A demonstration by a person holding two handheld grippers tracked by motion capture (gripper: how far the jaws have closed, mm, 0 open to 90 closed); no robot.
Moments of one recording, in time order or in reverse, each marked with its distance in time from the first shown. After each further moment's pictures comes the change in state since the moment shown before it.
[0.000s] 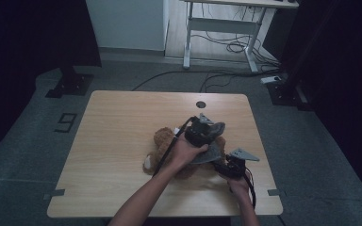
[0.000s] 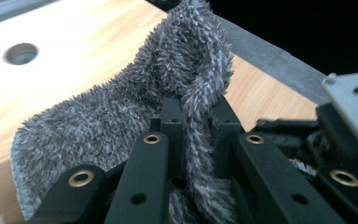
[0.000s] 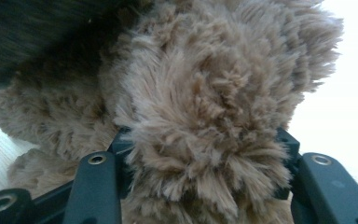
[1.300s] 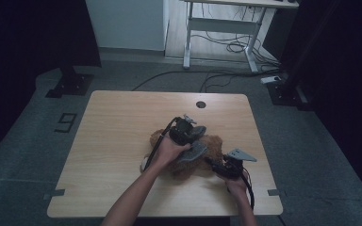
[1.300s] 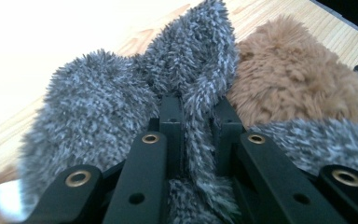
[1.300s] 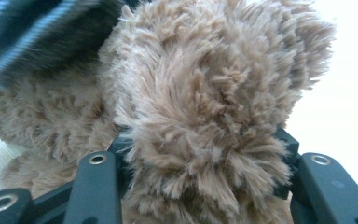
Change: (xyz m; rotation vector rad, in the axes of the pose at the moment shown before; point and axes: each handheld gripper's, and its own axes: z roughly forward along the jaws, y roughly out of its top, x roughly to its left) left arm 0.057 -0.034 -0.020 0.142 0.120 -0.042; right arm 0.005 -0.002 0.006 -0.005 0.017 -0.013
